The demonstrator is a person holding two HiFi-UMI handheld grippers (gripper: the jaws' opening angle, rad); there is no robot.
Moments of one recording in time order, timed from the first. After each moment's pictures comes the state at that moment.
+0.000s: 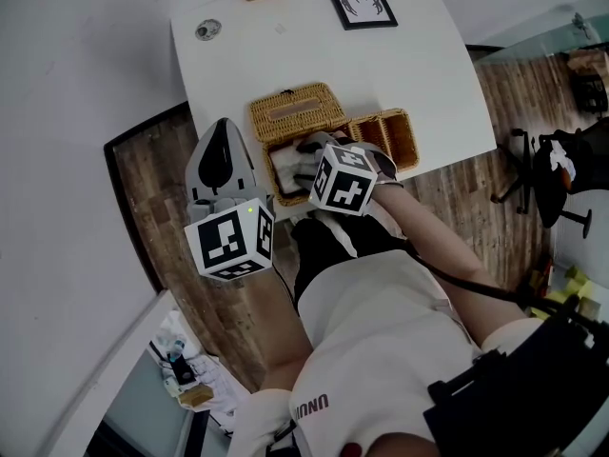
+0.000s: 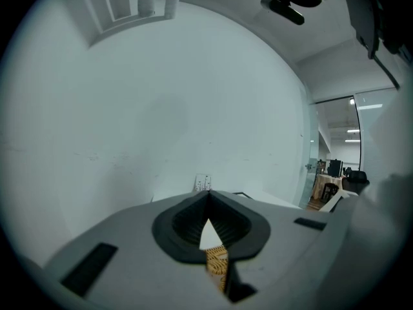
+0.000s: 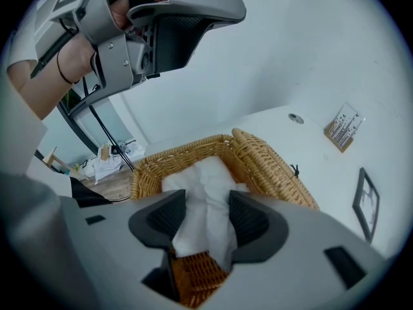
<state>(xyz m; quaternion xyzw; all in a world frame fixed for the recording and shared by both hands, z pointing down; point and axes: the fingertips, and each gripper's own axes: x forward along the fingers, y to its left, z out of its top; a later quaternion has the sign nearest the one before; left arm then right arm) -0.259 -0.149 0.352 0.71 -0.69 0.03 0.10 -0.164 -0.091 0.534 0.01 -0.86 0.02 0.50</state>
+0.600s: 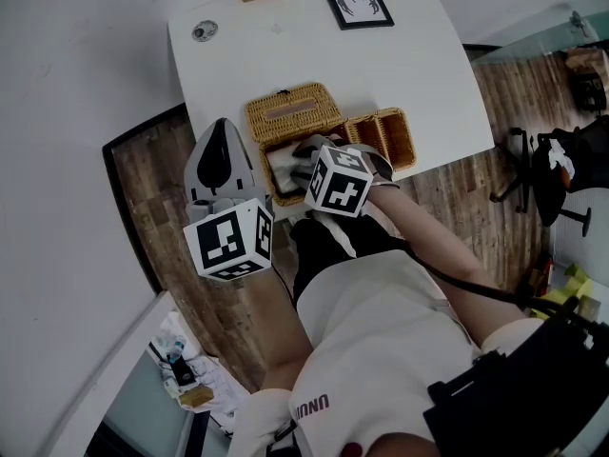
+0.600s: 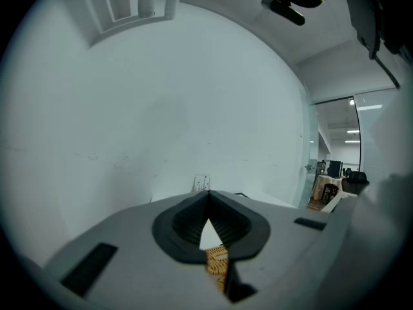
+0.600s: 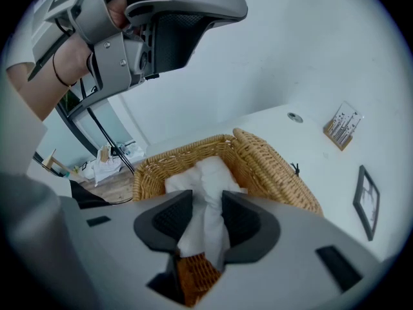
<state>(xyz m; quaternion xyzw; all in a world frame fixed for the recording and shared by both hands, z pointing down) -0.254 -0.150 0.352 0.71 -0.69 0.03 0.10 -0.163 -0.090 0.535 0.01 -0.86 0.03 0.50</state>
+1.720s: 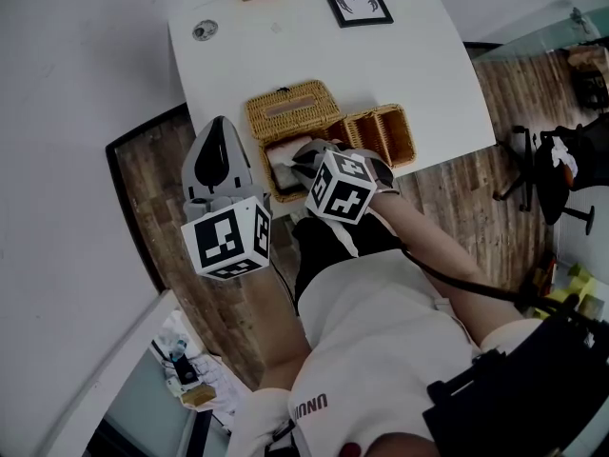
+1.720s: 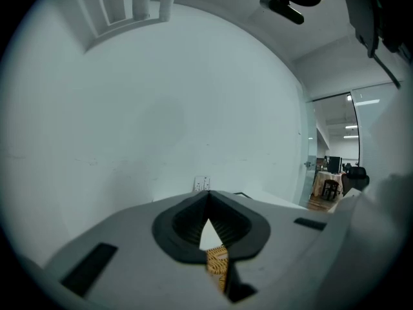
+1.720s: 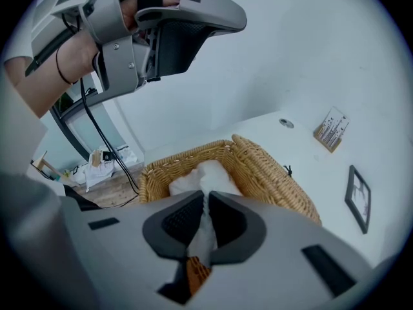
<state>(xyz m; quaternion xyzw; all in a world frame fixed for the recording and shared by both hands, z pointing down) -0.251 -0.149 0.344 0.71 -0.69 0.04 0.09 -0.161 -0.088 0.524 0.05 -0.88 0.02 0.48</state>
